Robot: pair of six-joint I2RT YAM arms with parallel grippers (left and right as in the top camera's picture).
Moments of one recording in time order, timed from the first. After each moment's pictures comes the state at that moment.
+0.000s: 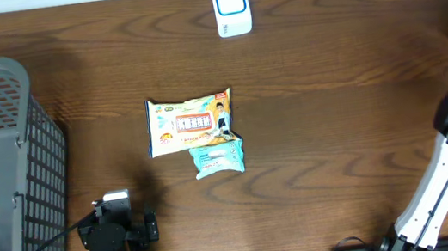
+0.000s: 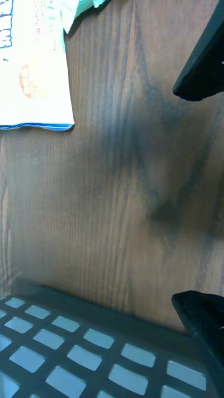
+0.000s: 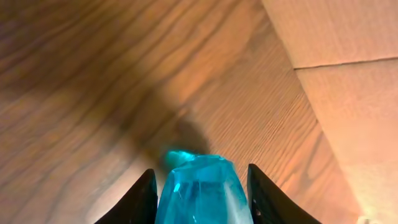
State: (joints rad) left arm -0.13 0.01 0.24 -0.90 -0.22 -0.01; right arm -0.50 2.50 2.35 -1.09 0.55 0.05
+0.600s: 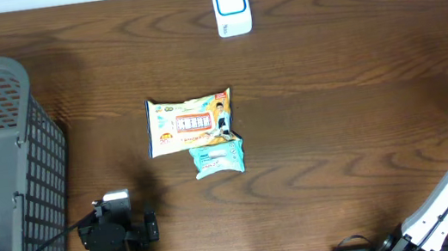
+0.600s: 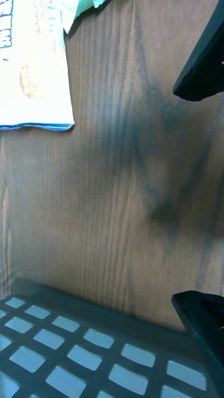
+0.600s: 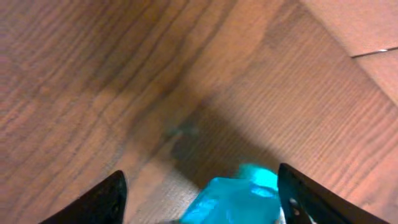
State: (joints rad) left arm -0.13 0.01 0.24 -0.90 -0.22 -0.01; right arm -0.68 2.49 2.35 -1.03 0.18 0.10
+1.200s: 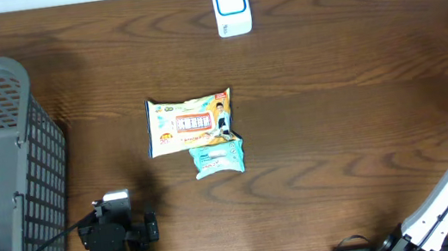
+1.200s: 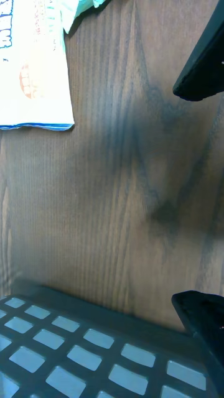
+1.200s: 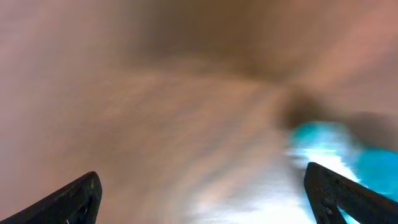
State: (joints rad) left arm -0.13 0.01 0.24 -0.90 -0.22 -0.01; right arm -0.66 2.48 2.35 -1.06 -0.25 0.12
